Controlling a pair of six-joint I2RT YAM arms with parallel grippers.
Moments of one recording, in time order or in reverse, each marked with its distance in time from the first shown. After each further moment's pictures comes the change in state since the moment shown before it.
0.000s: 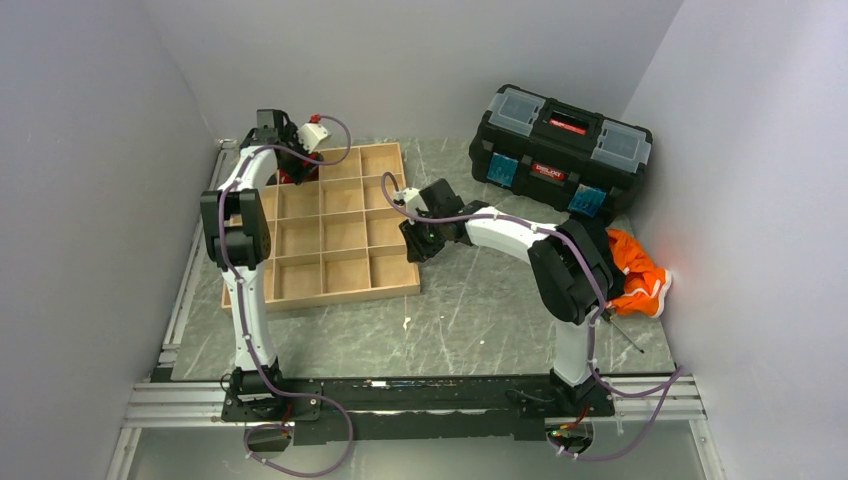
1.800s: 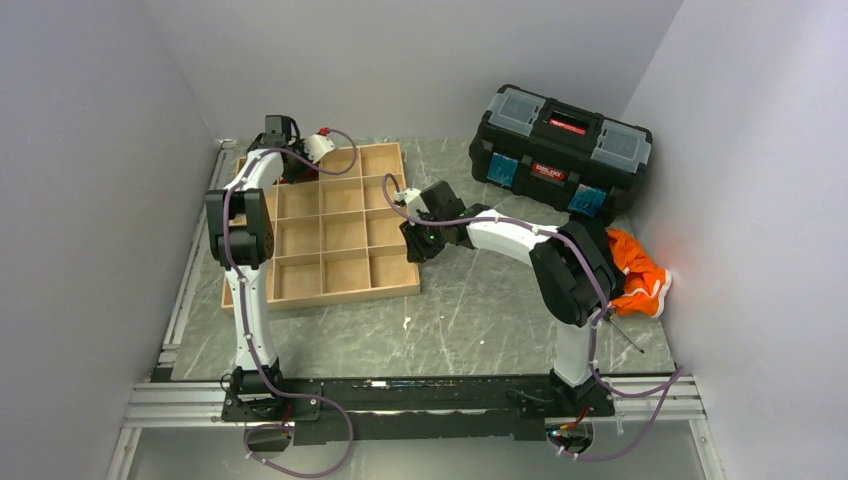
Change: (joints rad) left arm -0.023 0.013 -0.031 -0.020 -0.099 0.123; right arm 0.002 -0.021 -0.037 0.046 0.013 0.010
